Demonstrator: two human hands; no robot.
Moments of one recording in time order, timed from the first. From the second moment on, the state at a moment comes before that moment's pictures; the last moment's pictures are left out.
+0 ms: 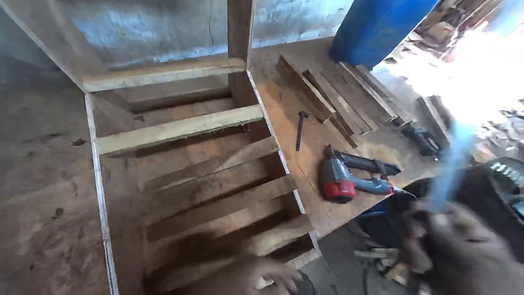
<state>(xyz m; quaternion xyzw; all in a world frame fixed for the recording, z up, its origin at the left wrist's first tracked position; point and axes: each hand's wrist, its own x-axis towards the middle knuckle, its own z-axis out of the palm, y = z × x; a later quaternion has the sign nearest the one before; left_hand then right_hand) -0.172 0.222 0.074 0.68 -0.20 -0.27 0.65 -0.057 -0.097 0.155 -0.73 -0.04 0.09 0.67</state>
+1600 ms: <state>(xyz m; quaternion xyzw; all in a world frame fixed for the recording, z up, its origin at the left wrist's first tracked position) -0.041 0.421 -0.082 0.97 0.00 -0.02 0.23 -0.050 0.006 -0.002 -0.91 0.01 0.10 0.41</state>
